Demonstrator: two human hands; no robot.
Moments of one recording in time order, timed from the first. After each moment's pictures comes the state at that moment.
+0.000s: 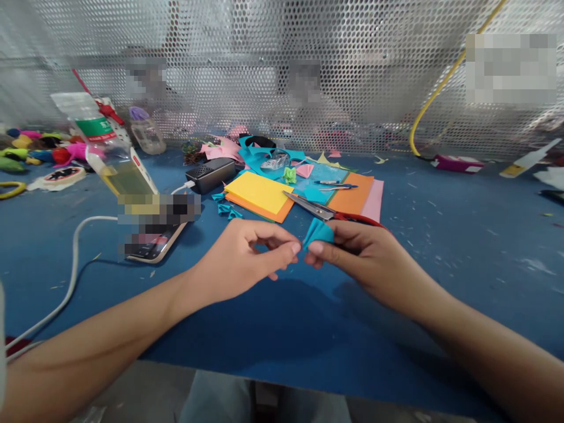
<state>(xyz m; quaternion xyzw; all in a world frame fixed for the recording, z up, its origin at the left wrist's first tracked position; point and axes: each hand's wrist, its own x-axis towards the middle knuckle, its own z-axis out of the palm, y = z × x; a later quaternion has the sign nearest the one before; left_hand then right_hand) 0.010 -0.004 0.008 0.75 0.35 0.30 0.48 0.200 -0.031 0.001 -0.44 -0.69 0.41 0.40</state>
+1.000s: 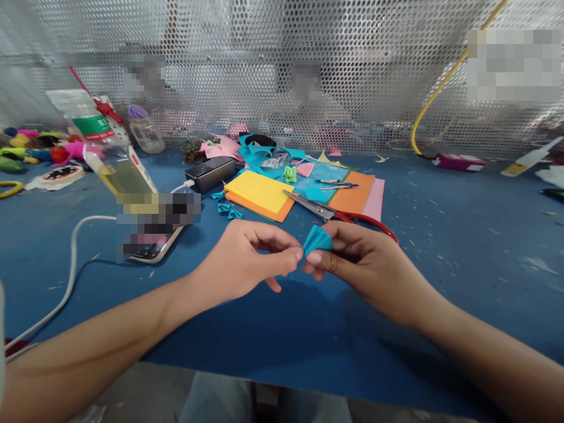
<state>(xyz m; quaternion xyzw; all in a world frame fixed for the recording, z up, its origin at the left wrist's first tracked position) 0.012 -0.006 0.006 0.64 0.34 0.31 0.61 0.192 -0.036 0.002 -0.39 -0.64 0.50 0.44</state>
